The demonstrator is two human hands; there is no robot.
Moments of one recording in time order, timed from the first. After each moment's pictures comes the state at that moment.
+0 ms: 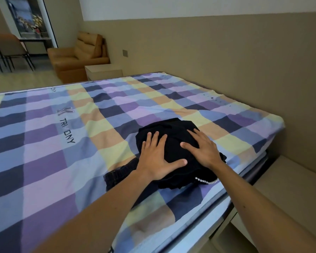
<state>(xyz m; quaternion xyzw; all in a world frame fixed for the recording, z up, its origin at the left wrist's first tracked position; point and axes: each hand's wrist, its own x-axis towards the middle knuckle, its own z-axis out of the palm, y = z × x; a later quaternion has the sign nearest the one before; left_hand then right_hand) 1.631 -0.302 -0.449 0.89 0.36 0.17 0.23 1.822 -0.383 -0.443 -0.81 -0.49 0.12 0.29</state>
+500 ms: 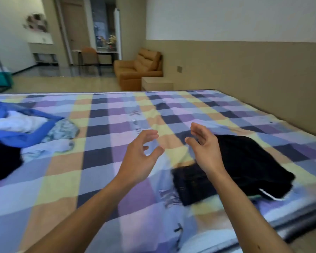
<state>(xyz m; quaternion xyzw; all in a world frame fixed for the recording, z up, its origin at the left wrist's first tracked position) 1.388 -0.326 -0.374 0.70 0.40 0.47 0.37 1.593 -0.348 -0.370 -0.58 -0.51 0.22 0.59</state>
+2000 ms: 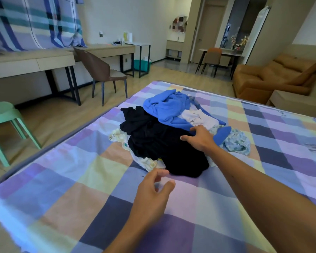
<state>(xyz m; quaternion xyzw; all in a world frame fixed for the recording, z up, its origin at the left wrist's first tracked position) 0.911 -0.341 -0.471 0.42 0.65 0.55 0.33 1.004 -0.063 -0.444 -0.54 -0.79 0.20 0.20</state>
